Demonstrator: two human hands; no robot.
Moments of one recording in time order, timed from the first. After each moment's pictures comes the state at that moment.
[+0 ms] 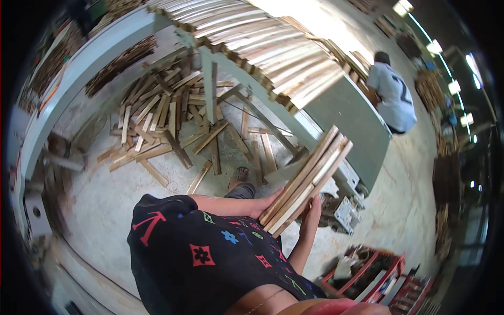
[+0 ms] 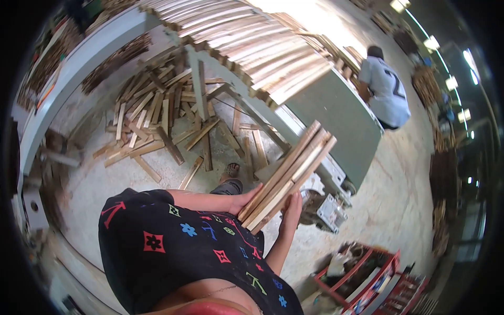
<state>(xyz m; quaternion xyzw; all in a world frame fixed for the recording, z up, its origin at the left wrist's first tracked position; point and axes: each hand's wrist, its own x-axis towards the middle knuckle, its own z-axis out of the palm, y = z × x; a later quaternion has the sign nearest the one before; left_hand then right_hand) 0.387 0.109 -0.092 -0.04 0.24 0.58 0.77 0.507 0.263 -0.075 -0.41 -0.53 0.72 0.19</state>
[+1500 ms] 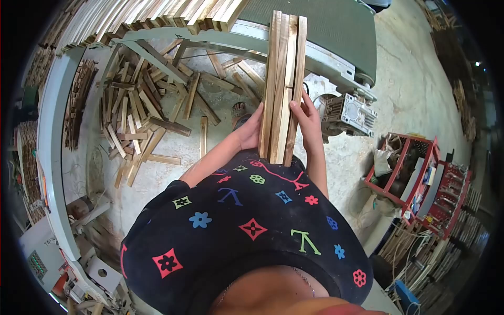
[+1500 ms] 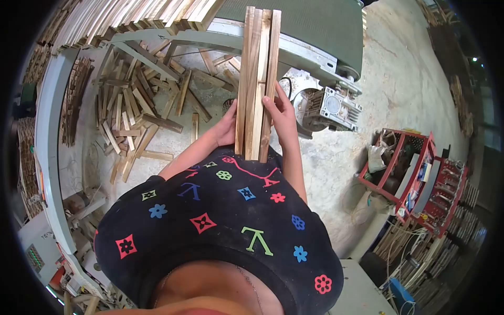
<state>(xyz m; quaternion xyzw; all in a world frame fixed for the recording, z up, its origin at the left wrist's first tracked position) 0.377 0.121 -0.077 0.02 0.28 0.62 0.74 0.495 0.263 -0.024 -0.32 -0.57 0.73 0.22</state>
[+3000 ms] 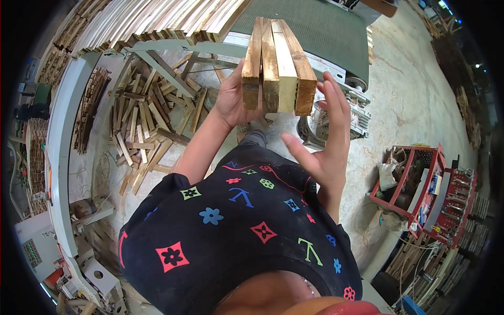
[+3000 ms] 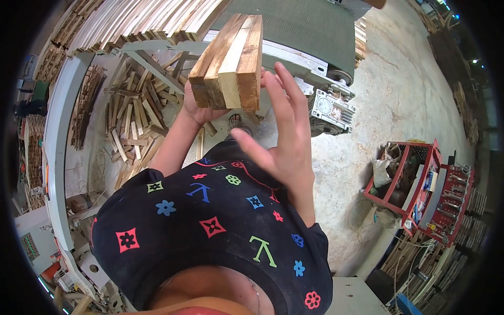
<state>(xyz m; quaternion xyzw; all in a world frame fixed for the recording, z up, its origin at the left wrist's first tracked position) 0.341 0.154 0.082 0.15 0.13 0.74 0.64 0.546 0.241 0.152 -0.07 -0.84 0.32 0.42</state>
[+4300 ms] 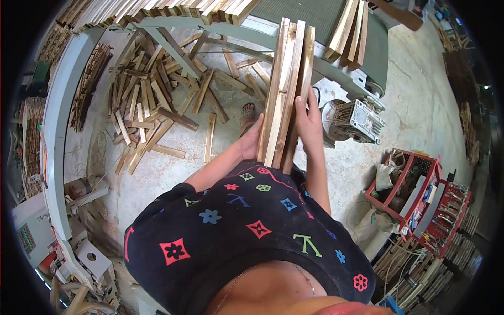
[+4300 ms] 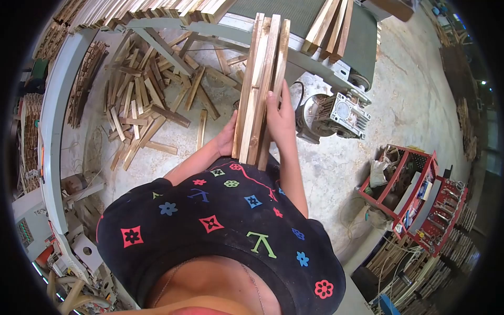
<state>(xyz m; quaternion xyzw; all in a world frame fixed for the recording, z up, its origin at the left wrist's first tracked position) 0.398 0.075 -0.070 0.00 0.21 0.67 0.71 0.477 0.239 -0.003 -0.29 -0.73 0.57 0.24</state>
